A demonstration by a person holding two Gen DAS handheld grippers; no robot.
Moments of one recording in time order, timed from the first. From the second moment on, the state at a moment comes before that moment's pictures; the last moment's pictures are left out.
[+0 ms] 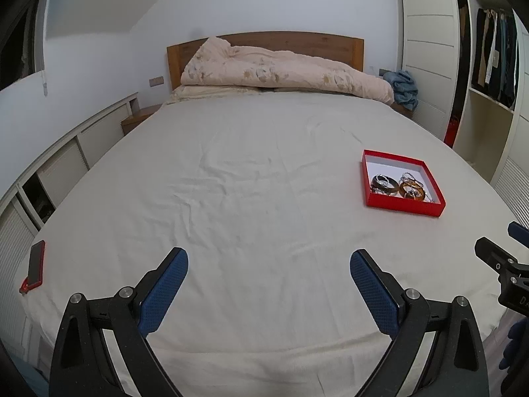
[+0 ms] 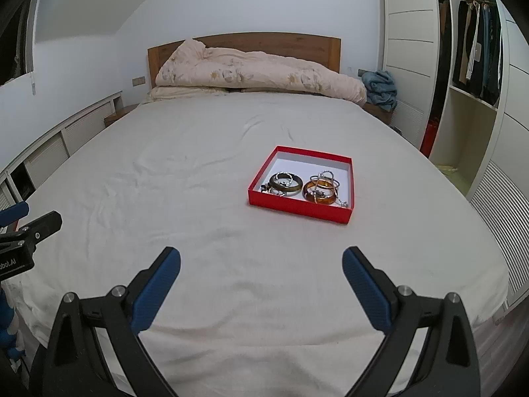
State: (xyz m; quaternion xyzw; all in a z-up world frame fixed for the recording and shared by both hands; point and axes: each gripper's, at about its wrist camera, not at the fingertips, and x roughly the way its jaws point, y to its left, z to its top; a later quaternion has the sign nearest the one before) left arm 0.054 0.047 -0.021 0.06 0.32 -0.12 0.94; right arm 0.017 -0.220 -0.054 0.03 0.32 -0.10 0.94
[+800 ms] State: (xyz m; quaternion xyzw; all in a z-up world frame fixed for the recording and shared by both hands) left arm 0.056 0.045 -0.028 0.06 0.33 -0.13 0.93; right arm 0.018 -0.220 -0.058 0.03 0.32 -0.10 0.94
